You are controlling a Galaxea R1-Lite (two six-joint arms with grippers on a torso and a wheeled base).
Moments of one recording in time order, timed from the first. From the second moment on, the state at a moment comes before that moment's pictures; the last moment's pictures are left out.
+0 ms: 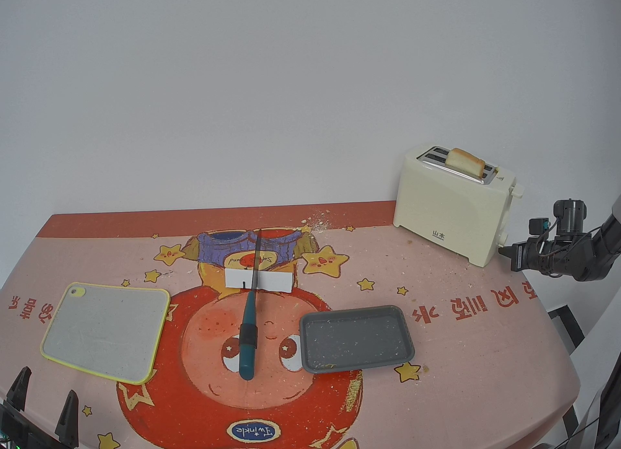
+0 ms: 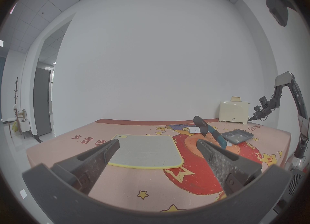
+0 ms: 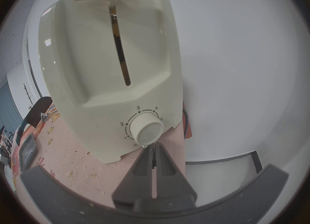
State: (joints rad) left arm -0.01 0.03 -0.02 -0.01 0.02 -0.01; right arm -0.17 2.11 -0.90 -0.59 0.39 -0.13
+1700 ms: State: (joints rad) left arm -0.01 0.03 -0.02 -0.01 0.03 -0.01; right arm -0.15 2.03 -0.78 -0.59 0.40 -0.13
